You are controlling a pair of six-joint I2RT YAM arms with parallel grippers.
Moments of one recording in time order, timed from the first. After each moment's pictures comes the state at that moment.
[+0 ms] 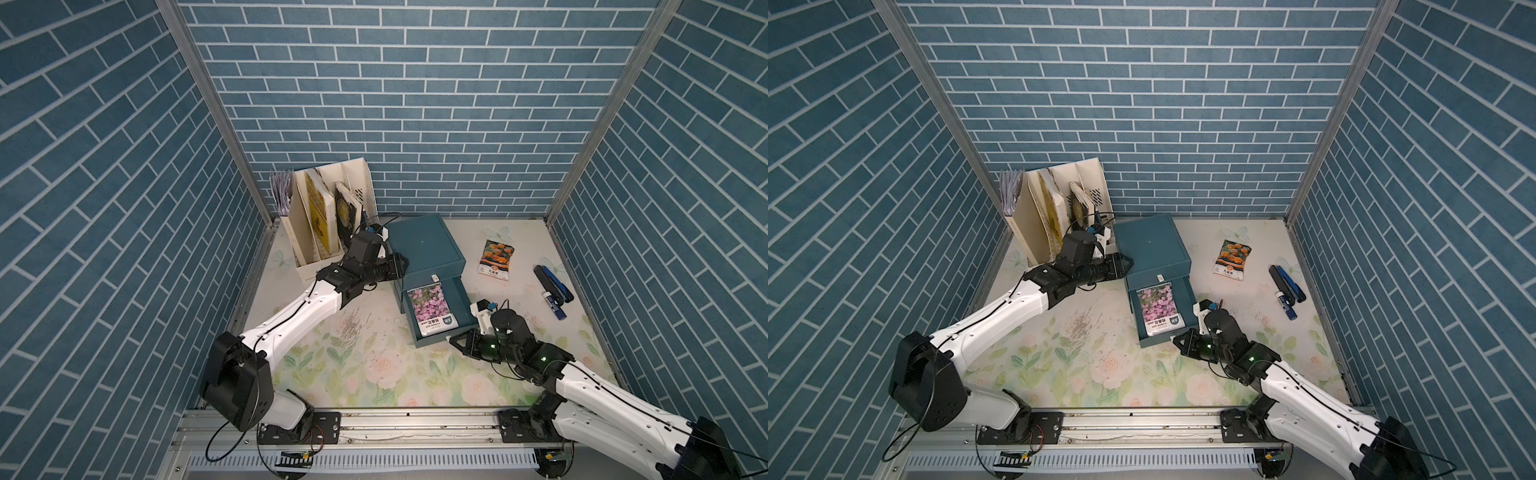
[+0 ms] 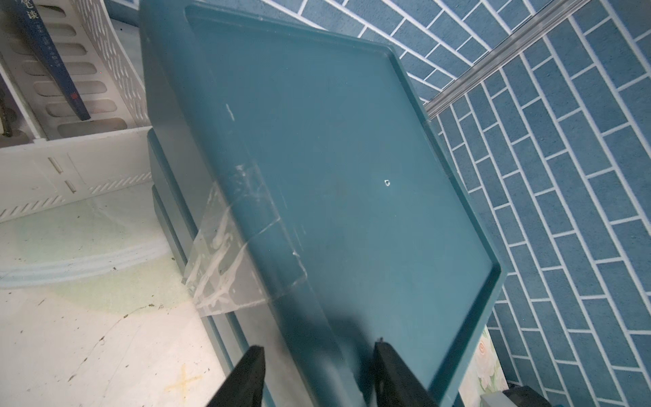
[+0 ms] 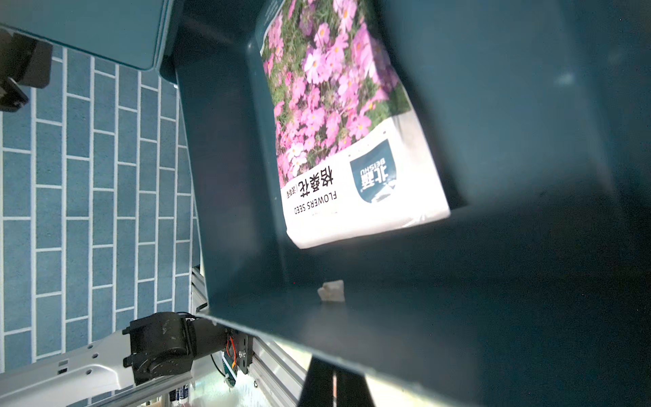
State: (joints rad) left arm -0.56 1.45 1.16 -0.30 0.15 -0.61; right arm 0.78 0.82 0.43 -0.28 -0.30 0.94
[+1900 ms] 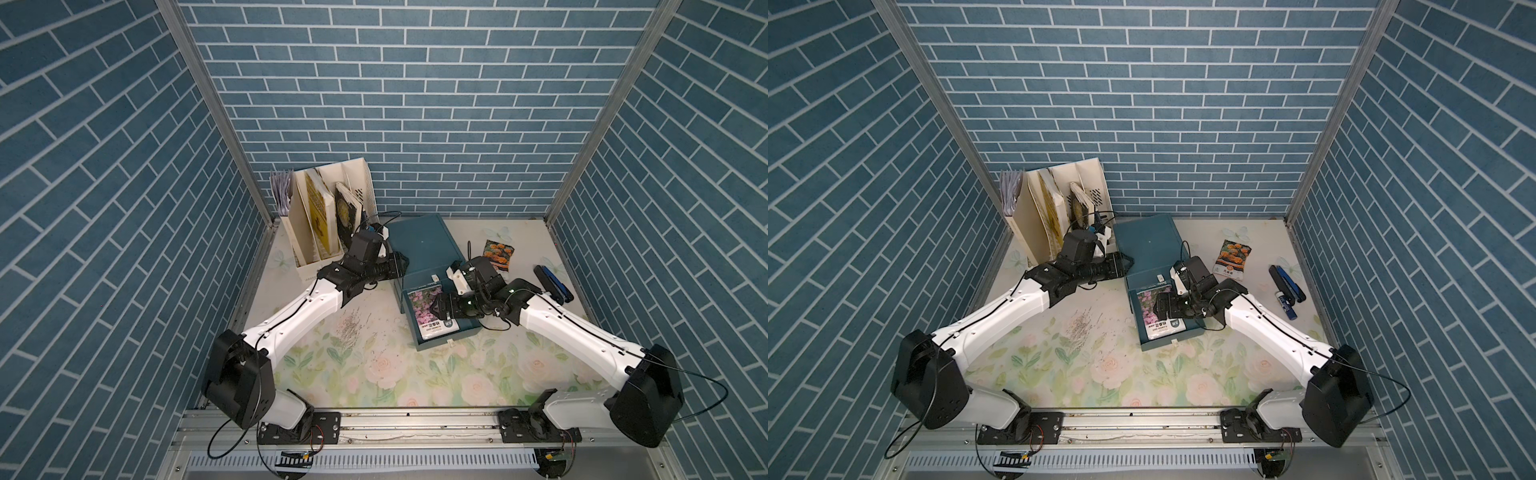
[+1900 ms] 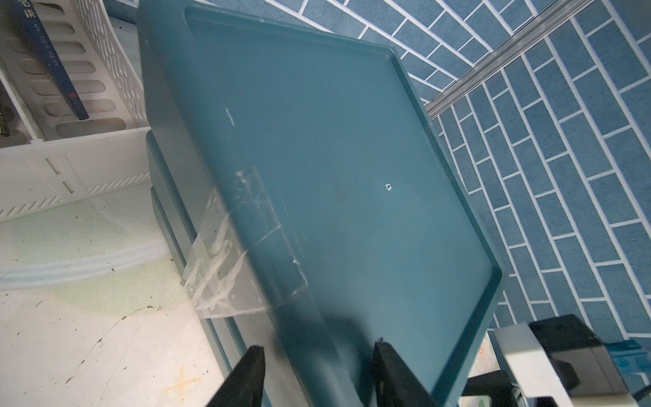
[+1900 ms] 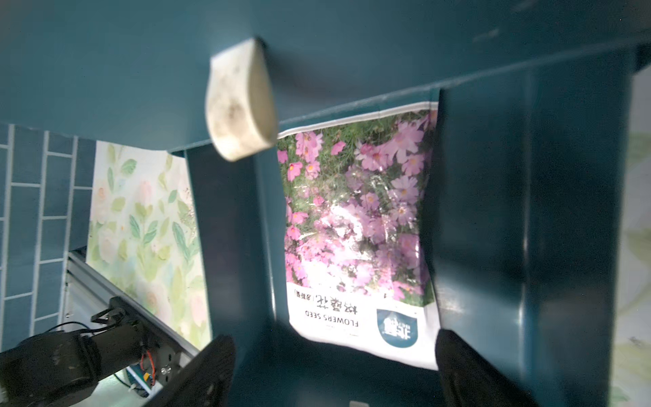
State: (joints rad) left arm -0.56 1.47 1.18 -0.31 0.15 -0.62; right arm 0.71 1.35 1.06 -0.70 -0.20 0.51
